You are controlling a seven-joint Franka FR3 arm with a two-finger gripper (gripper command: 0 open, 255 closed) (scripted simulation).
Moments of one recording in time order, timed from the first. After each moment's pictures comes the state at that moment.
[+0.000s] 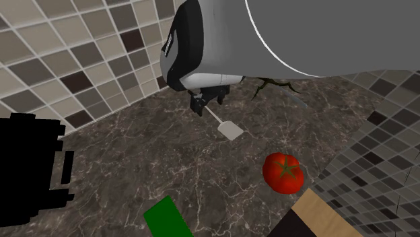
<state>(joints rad) -0.11 0.11 -0.25 -2.20 0.08 2.37 -0.46</state>
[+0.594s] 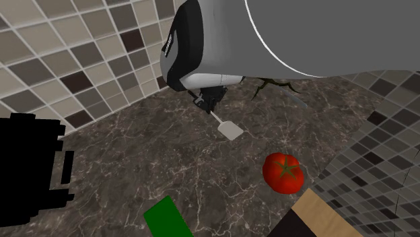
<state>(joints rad) -0.11 0.11 -0.25 -2.20 0.08 2.37 -0.46</state>
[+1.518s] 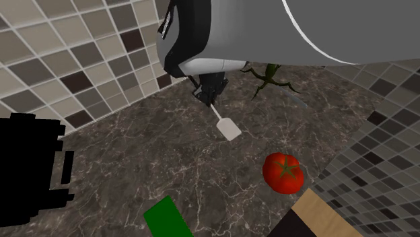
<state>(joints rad) -0.11 0.06 -0.26 -2.16 0.06 2.28 -0.44</state>
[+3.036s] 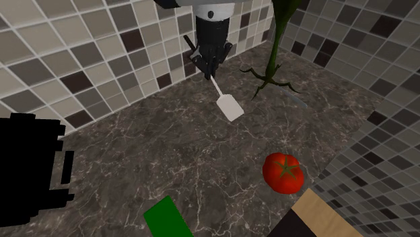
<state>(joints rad) -0.10 -0.05 -0.25 -1.97 0.01 1.98 -0.41</state>
